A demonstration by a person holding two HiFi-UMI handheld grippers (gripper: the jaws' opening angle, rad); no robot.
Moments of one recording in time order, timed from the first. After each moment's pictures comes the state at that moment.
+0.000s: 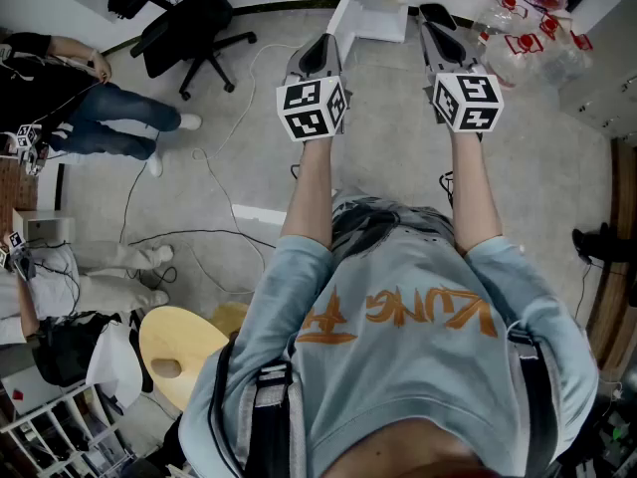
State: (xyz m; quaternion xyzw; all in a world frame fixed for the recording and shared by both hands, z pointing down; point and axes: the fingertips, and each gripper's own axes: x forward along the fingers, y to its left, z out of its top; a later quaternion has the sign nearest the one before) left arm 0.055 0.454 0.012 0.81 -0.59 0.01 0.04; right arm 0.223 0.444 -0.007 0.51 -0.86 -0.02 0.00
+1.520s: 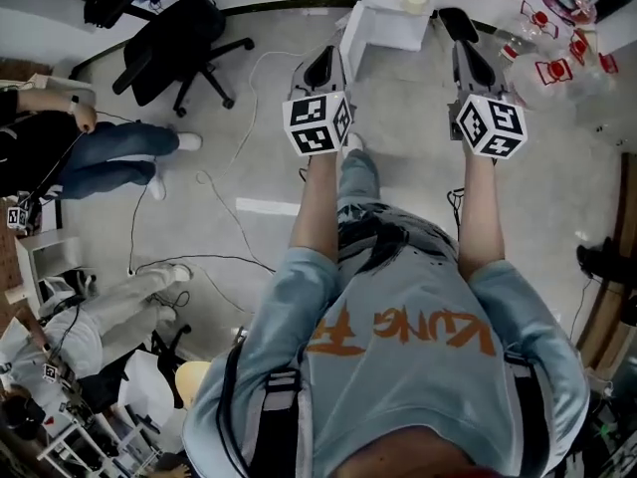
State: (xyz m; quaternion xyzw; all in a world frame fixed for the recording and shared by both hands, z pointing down) left arm -0.016 0.210 0.083 0.81 -0.58 0.04 0.10; right arm 0.210 0.209 0.052 0.58 -0.82 0.06 -0.01
